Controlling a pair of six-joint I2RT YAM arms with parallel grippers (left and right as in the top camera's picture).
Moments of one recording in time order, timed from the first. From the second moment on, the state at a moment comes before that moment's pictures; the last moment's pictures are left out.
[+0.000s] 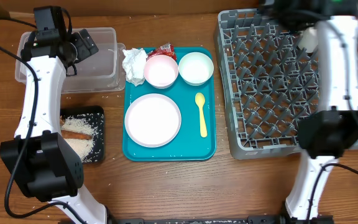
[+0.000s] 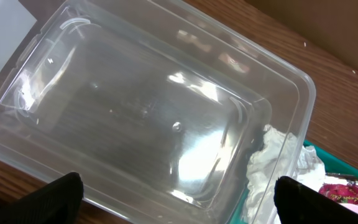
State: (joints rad) left arm 0.16 1.90 1.71 -0.76 -0.07 -0.39; right arm 0.05 2.23 2.45 -1.13 -0.41 0.34
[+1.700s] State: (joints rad) left arm 0.16 1.90 1.71 -0.76 -0.07 -0.39; right arm 0.47 2.60 2.41 -0.92 0.05 0.85
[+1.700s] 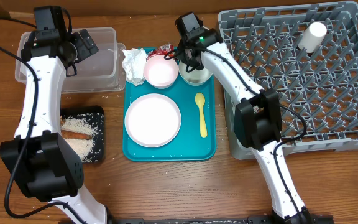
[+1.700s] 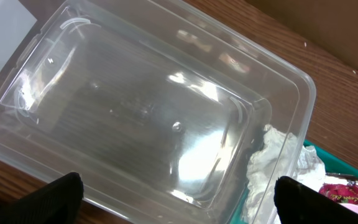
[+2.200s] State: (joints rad) left arm 0.16 1.90 1.71 -0.76 -0.07 -0.39; right arm 0.49 2.61 2.47 -1.00 0.03 0.82
